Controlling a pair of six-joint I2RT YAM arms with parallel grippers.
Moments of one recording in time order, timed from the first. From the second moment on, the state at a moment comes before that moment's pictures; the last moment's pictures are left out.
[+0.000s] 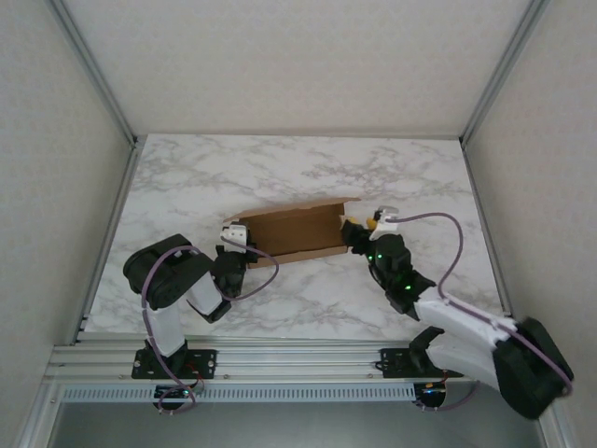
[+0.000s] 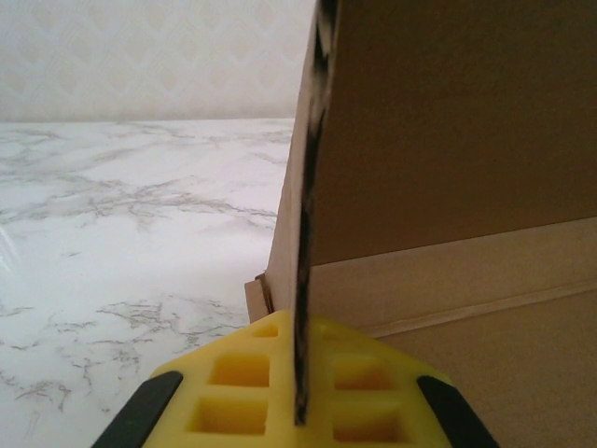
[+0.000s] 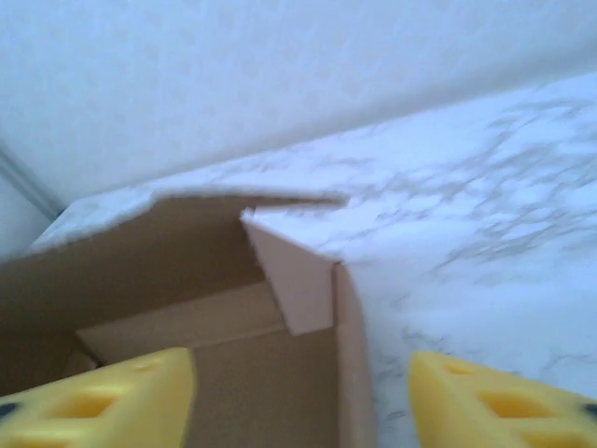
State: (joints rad) left arm -0.65 1.86 0.26 1.52 -0.58 -0.05; right arm 0.67 0.98 0.38 0.37 0.36 0.50
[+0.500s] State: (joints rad) left arm -0.65 1.86 0.27 1.51 -0.55 -0.05; right arm 0.61 0.91 0.92 -0.19 0.25 0.40
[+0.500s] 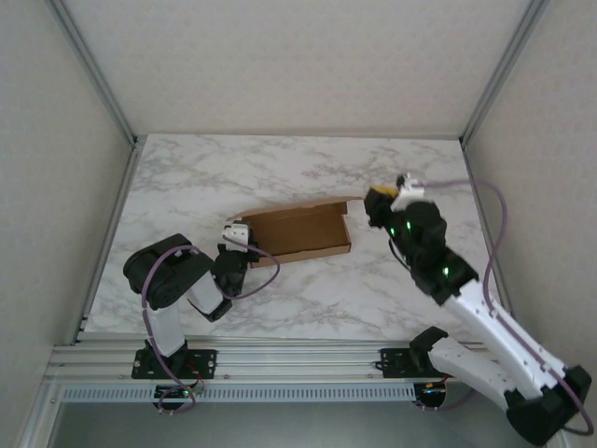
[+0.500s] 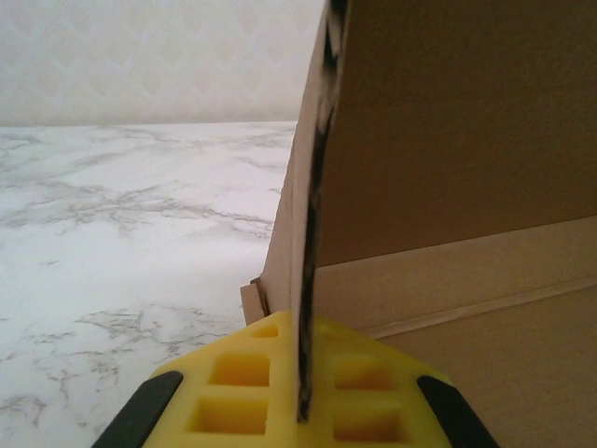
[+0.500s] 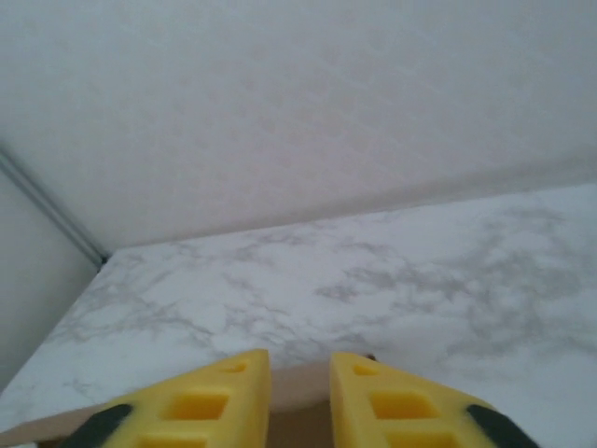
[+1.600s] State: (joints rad) left arm -0.65 1.71 0.28 1.36 -0.41 -0.10; right arm 0.68 1.52 1.22 -0.50 0.10 0.49
